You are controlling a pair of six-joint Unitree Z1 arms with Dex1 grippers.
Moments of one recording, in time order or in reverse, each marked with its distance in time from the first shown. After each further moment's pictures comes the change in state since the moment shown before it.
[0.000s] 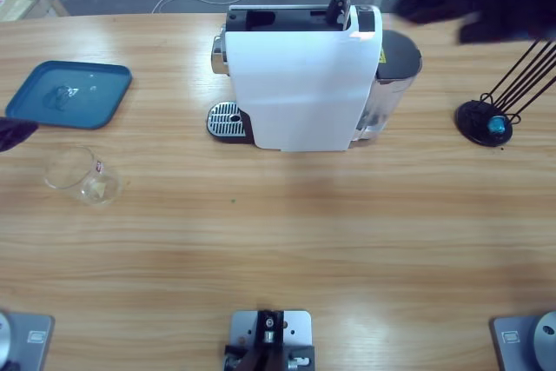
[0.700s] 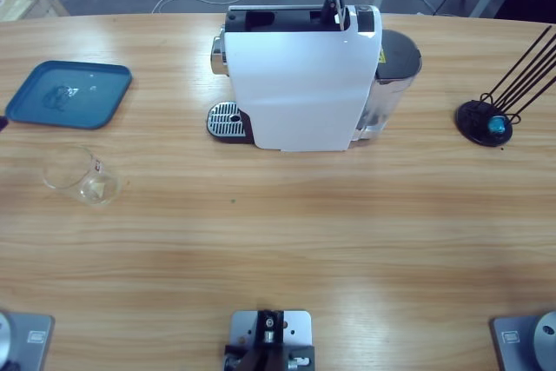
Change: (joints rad) arm 0 0.000 -0.077 -0.004 0.021 0.000 -0.006; arm 1 -0.205 0.204 -0.016 -0.553 0.308 0.146
